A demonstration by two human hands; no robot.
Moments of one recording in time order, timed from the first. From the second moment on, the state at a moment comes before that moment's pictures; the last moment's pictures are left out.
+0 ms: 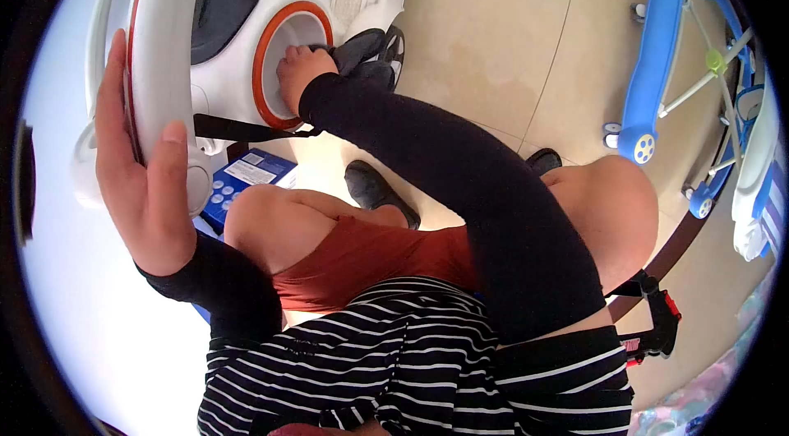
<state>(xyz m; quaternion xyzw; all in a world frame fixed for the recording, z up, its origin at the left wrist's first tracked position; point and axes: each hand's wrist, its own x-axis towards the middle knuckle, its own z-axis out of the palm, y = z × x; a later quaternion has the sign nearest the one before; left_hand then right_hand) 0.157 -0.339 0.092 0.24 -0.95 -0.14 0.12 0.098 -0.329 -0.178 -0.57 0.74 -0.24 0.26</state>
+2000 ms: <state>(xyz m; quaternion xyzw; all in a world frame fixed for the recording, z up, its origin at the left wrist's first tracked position) 0.147 -0.336 0.092 0.24 -0.95 -0.10 0.16 0.115 -0.238 -0.201 -0.55 0.78 -0.31 -0.03</state>
